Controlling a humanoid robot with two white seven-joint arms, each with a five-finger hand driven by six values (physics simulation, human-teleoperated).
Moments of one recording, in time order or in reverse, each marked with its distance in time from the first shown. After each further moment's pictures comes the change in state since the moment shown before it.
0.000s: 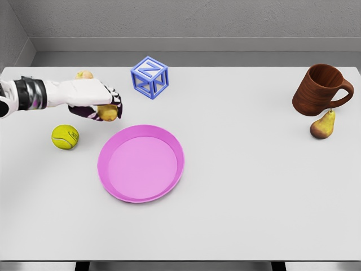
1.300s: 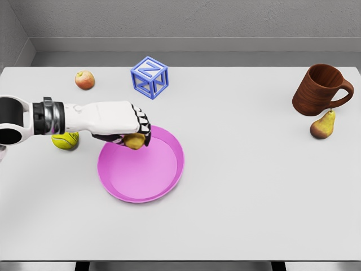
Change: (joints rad) left arm 0.113 0.019 0.046 -0.336 0.019 0.001 -0.002; right arm 0.000 0.000 0.000 0.000 0.000 0.000 0.000
